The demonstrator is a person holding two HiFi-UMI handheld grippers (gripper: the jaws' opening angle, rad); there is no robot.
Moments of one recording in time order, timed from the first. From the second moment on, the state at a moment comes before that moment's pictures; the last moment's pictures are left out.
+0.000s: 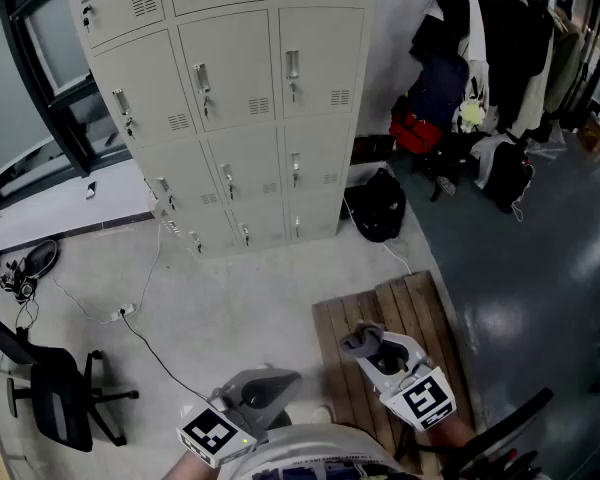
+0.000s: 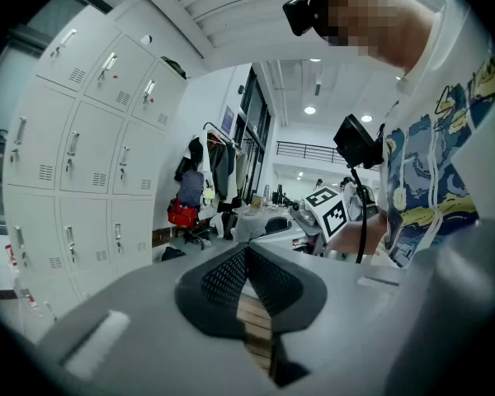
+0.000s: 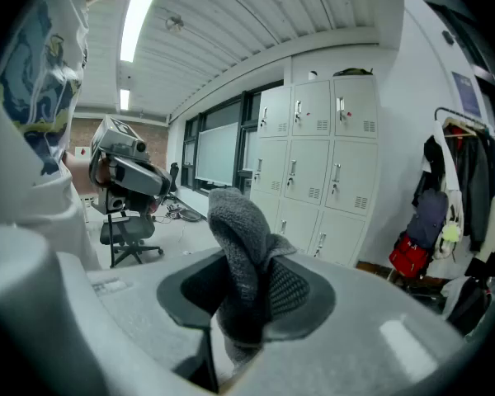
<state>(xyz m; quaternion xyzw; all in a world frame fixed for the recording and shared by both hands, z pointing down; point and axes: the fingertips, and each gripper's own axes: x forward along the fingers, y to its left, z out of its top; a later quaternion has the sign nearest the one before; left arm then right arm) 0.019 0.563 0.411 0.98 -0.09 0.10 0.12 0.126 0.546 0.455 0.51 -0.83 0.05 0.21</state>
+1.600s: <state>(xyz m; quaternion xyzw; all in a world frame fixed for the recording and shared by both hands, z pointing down) 0.076 0.063 0.346 0.98 -0.17 0.04 0.05 0.151 -0.144 0.190 0.42 -0.70 -0.46 0.36</state>
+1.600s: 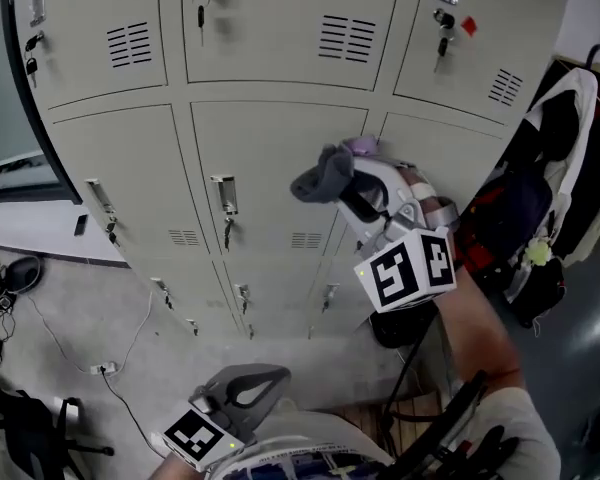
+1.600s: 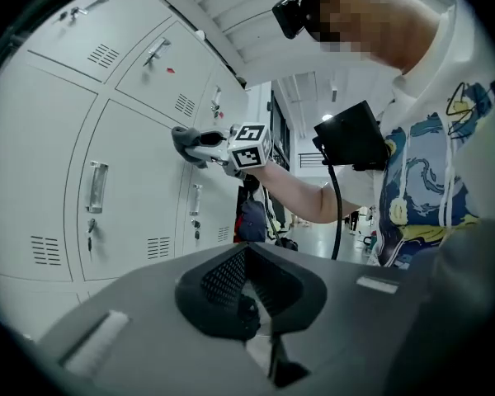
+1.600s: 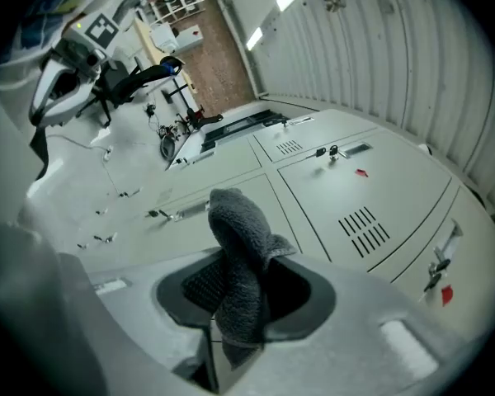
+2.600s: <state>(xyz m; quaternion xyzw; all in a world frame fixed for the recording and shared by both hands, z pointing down) 0.084 0.002 0.354 0.98 -0.17 0.05 0.07 0.147 -0.204 0.252 0.41 -0.71 -0.43 0.38</state>
